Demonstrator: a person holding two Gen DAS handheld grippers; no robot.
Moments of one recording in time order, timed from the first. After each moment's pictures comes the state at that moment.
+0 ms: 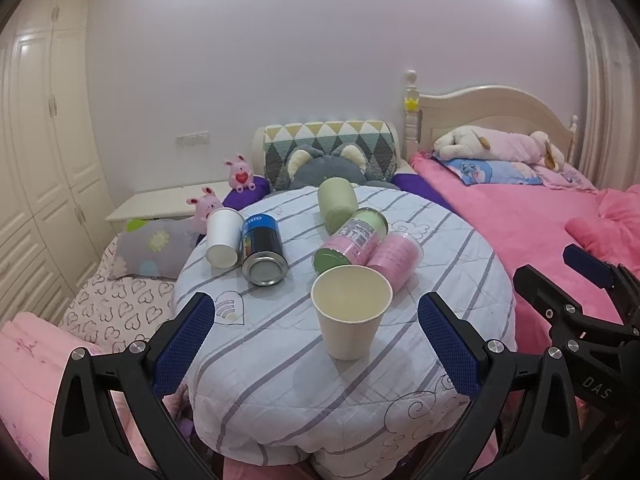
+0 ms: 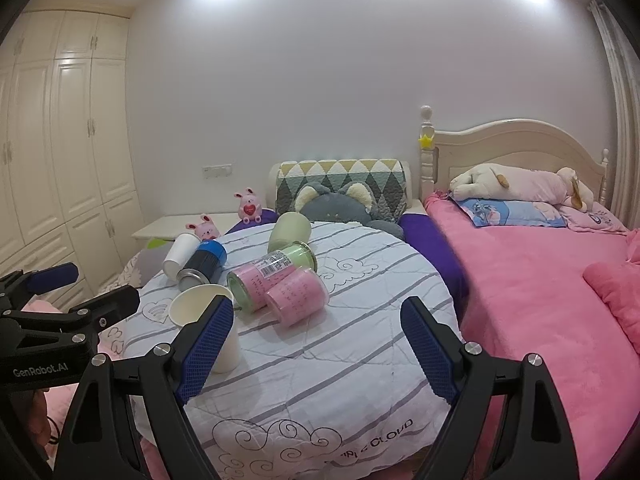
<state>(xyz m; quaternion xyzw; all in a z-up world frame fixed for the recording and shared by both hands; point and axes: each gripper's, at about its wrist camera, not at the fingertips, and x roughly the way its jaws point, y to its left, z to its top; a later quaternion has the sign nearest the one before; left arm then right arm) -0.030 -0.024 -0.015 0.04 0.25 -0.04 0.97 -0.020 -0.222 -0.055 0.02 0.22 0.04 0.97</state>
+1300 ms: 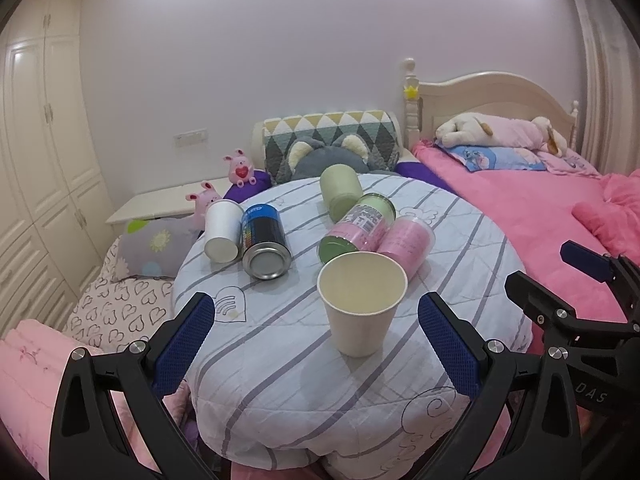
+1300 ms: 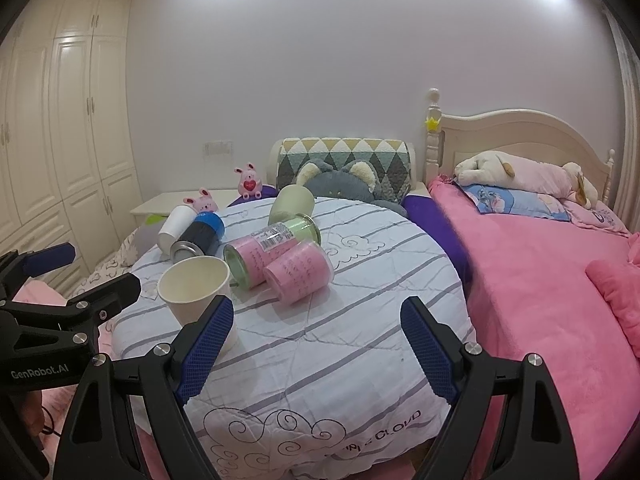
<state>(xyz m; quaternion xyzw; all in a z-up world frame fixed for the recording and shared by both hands) -0.014 -0.020 -0.035 0.06 0.27 -0.04 0.96 -0.004 -0.214 -0.072 0.00 0.26 0.05 0.96</state>
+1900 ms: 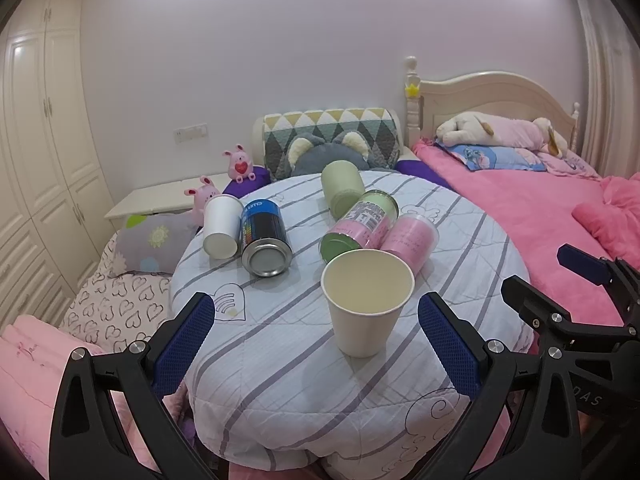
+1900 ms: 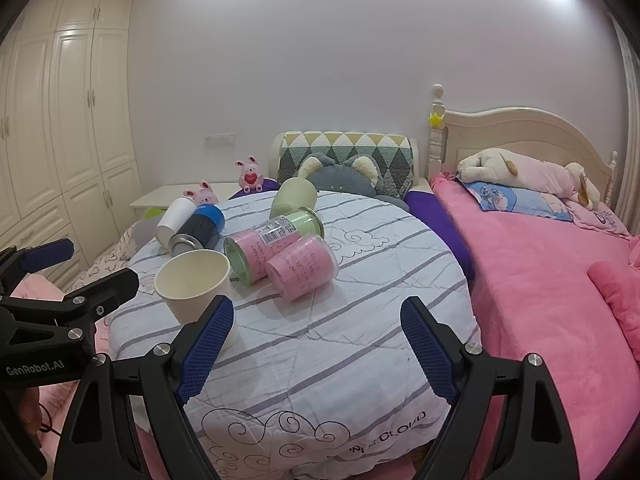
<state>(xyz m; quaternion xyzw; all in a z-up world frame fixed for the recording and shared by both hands) -0.010 -0.017 -0.038 0.06 0.27 -0.04 0.96 0.001 -0.209 -0.077 0.00 0.27 0.05 0.96</state>
